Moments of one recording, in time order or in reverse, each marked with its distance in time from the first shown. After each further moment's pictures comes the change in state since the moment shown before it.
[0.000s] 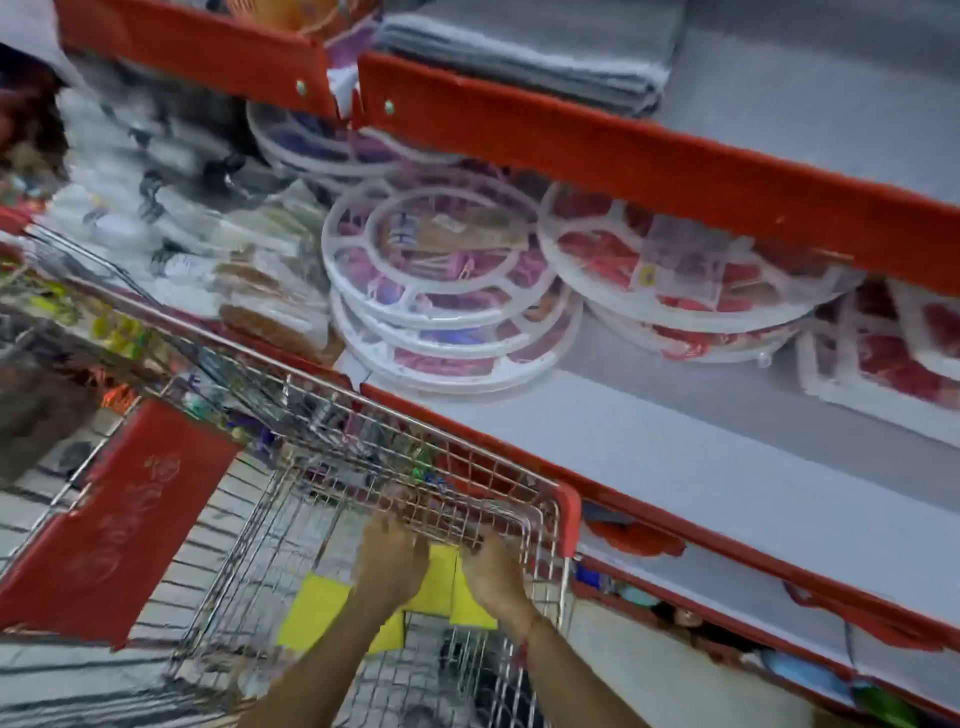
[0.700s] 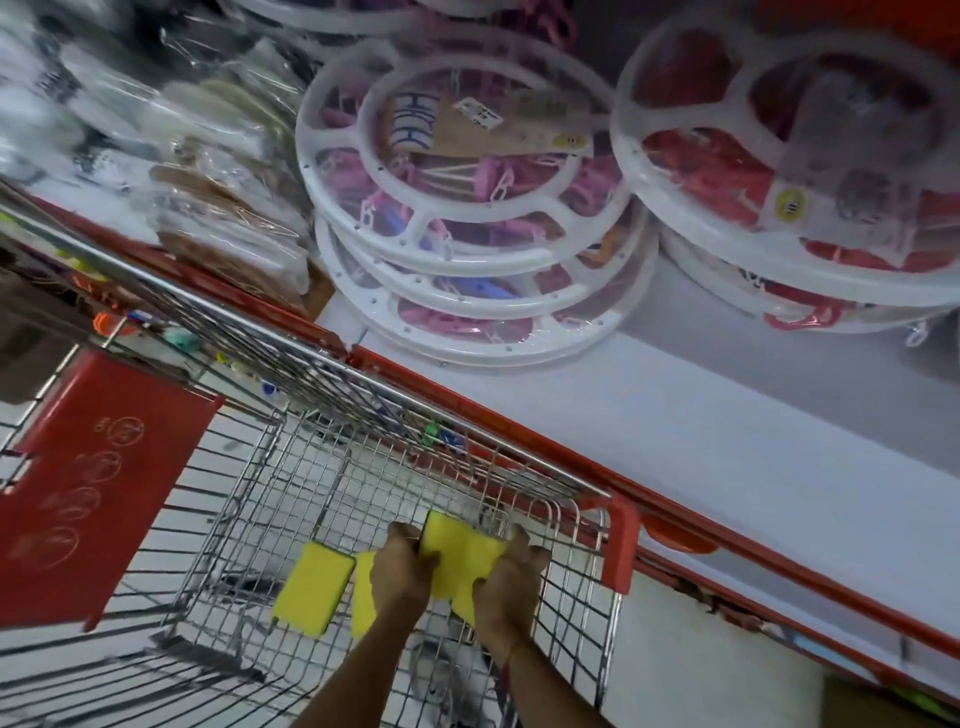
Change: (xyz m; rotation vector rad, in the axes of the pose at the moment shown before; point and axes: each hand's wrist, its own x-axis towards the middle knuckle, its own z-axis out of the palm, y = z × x) left_hand 0.046 -0.019 0.079 -0.463 -0.006 -0.379; right_hand 0.050 0.052 0.066 -0.110 0.123 0.258
